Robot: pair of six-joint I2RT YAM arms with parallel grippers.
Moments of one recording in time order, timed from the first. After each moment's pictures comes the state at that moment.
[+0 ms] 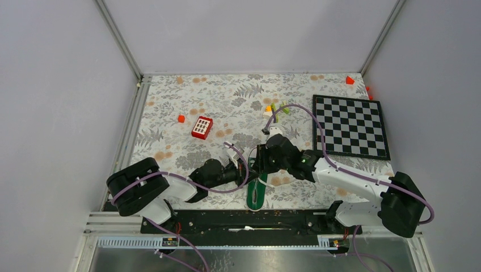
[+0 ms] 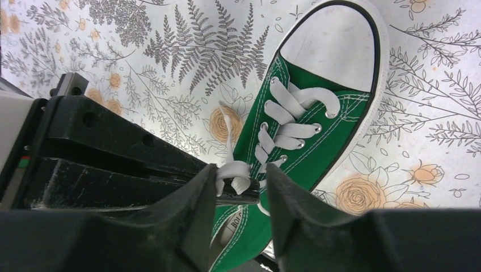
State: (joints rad) left arm -0.96 1.50 0.28 1.06 0.23 -0.51; right arm 0.91 1.24 0.77 -0.30 0.03 0.68
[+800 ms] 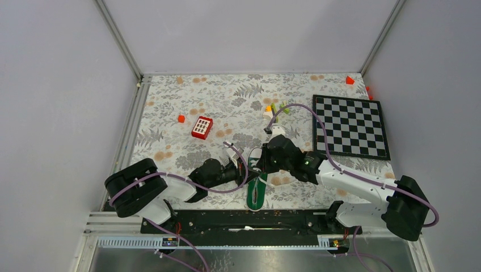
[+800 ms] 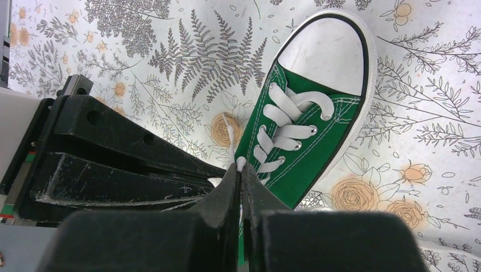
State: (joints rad) left arm -0.96 1.48 0.28 1.06 0.23 -0.50; right arm 0.92 1.20 0.77 -0.30 0.09 0.68
